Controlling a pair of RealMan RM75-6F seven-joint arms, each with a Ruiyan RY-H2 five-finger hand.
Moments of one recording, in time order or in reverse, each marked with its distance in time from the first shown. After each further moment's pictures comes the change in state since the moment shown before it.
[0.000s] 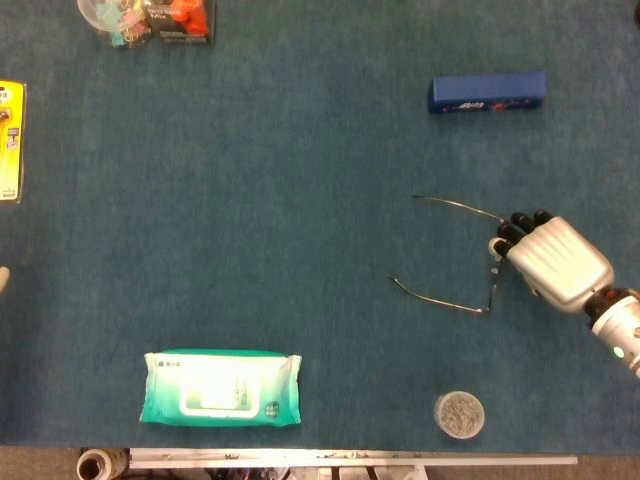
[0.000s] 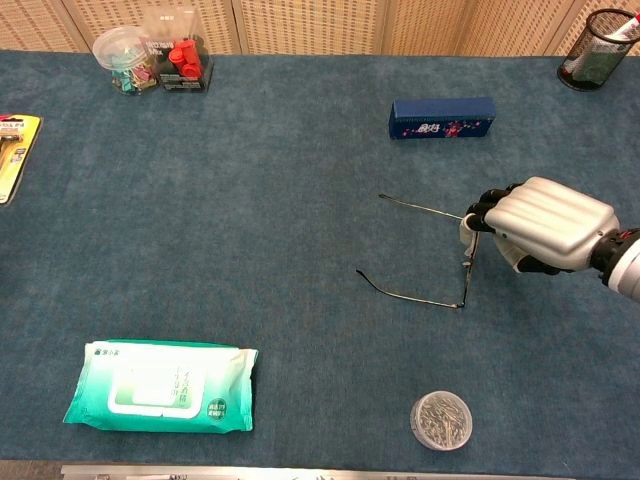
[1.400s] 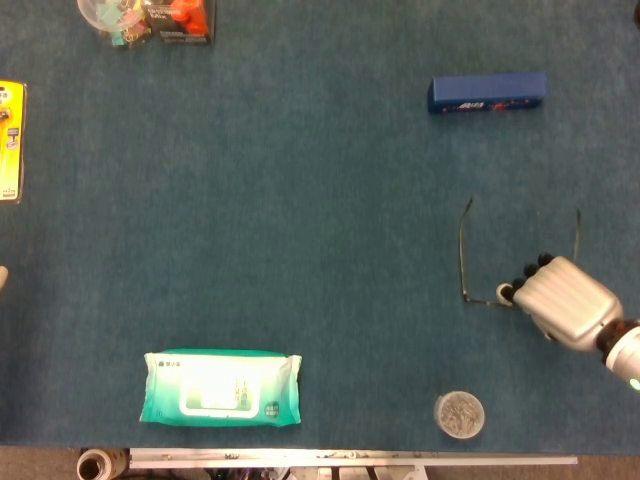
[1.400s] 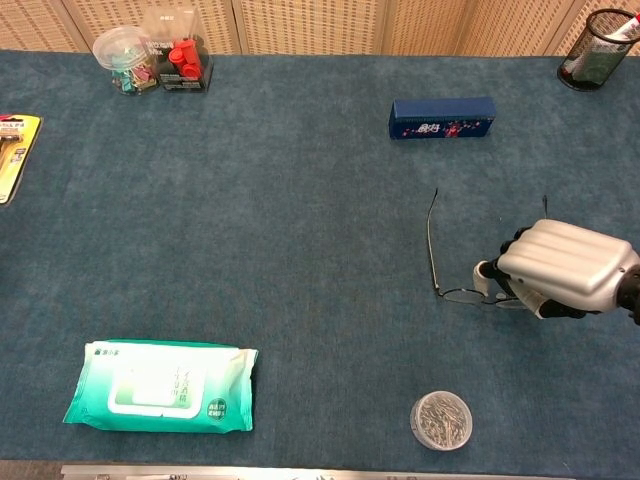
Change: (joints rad) left arm -0.001 0.001 -0.004 -0.002 -0.014 -0.011 0.003; right arm 0.045 0.119 -0.127 -0.141 0.017 -0.073 0.006
